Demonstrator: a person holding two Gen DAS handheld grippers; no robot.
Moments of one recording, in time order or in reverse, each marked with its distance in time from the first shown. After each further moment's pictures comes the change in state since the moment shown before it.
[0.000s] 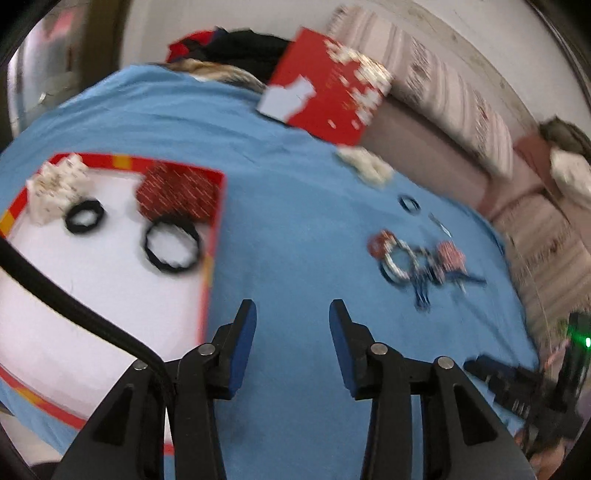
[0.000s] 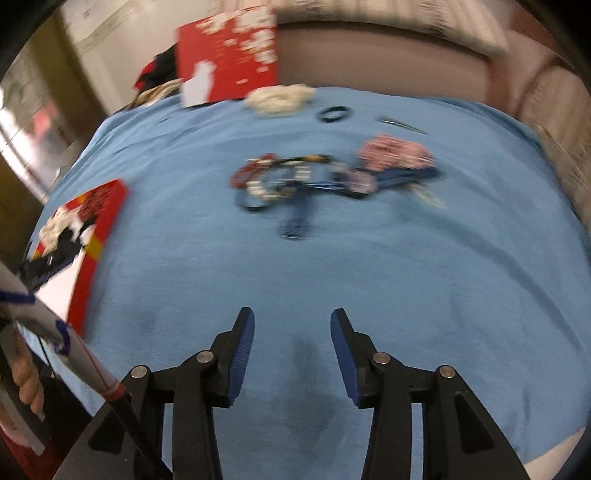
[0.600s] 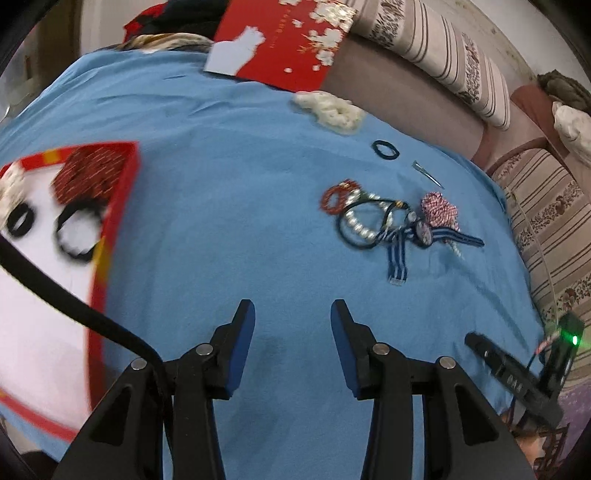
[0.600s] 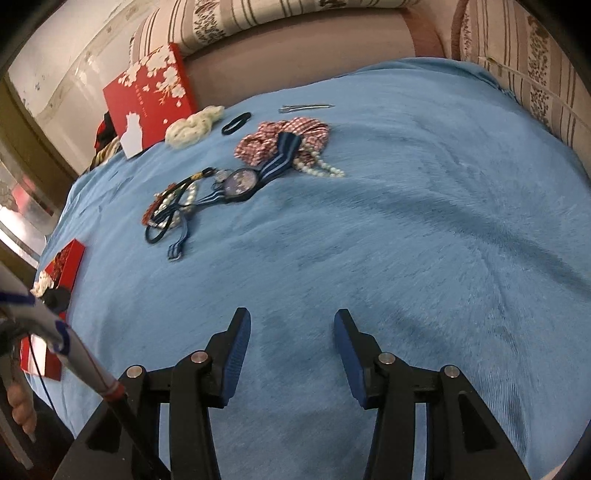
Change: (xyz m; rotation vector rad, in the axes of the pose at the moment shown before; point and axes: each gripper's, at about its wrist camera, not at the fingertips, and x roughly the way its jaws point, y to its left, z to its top) left arm 0.061 -0.075 0.007 0.081 0.156 0.018; right arm 0.022 -0.105 -0.022 0.211 -0.084 0.056
